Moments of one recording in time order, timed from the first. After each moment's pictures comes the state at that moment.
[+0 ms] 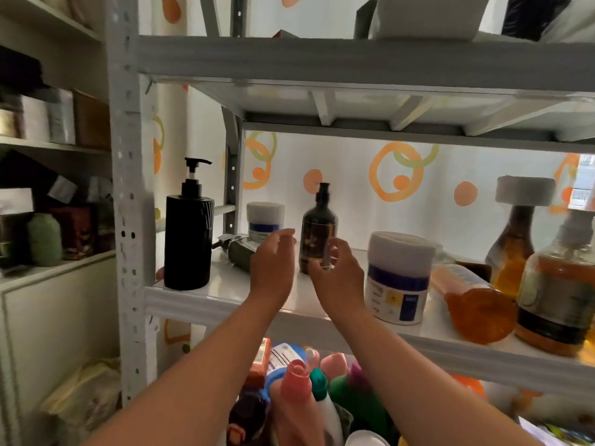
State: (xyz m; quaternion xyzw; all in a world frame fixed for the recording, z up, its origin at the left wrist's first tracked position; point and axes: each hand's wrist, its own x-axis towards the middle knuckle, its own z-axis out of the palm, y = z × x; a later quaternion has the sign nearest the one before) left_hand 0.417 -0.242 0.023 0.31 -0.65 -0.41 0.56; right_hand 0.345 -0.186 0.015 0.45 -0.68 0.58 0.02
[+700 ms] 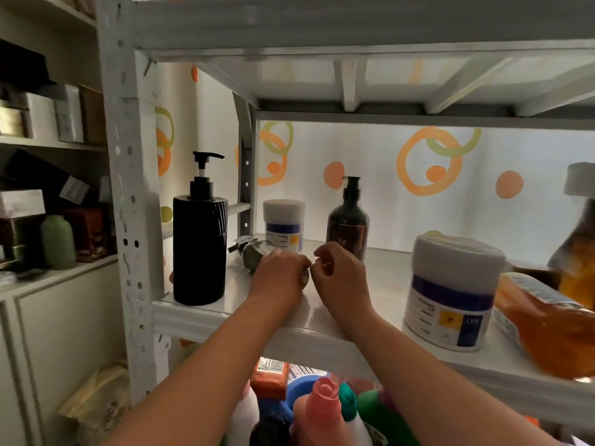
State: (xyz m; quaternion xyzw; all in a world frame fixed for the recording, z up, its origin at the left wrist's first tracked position) left_hand 0.424 -0.314 0.005 0.38 -0.87 -0.02 0.32; right_hand 0.331 -0.257 -0.001 0.53 -0.66 0.53 0.08
